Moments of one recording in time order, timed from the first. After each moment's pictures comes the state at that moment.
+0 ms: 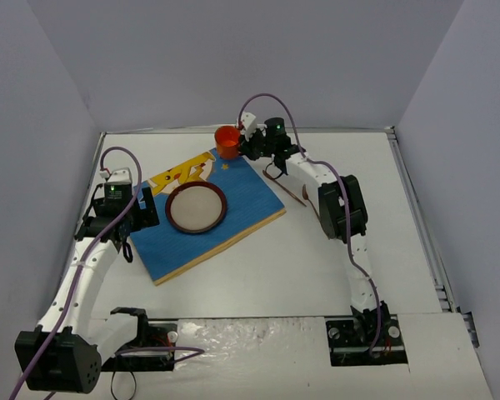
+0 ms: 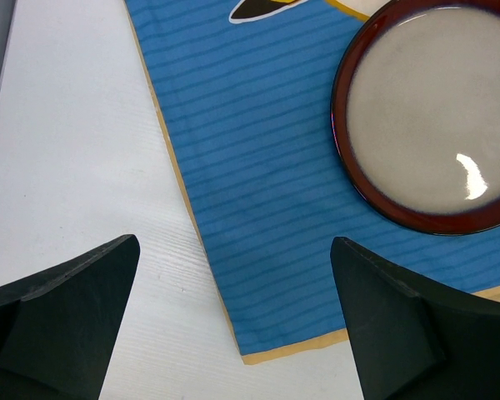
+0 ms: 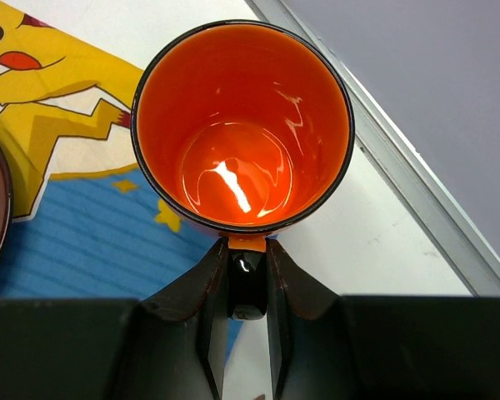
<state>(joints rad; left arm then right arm) -0.06 1.02 0.89 -0.67 -0.22 -0.25 0.43 2.40 1.95 0.07 -0.45 -0.38</state>
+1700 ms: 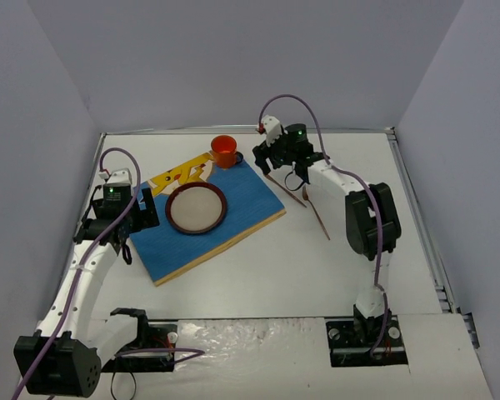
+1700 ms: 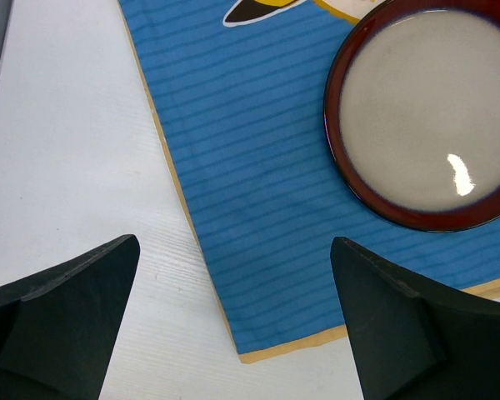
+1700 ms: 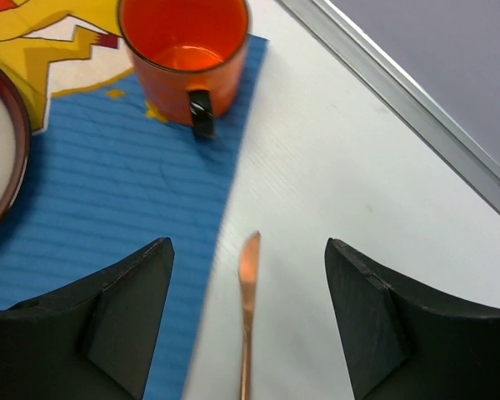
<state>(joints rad) -0.06 1.00 0.89 -0.67 -0.21 -0.25 0.39 2.08 1.56 0.05 -0.33 -0.32</state>
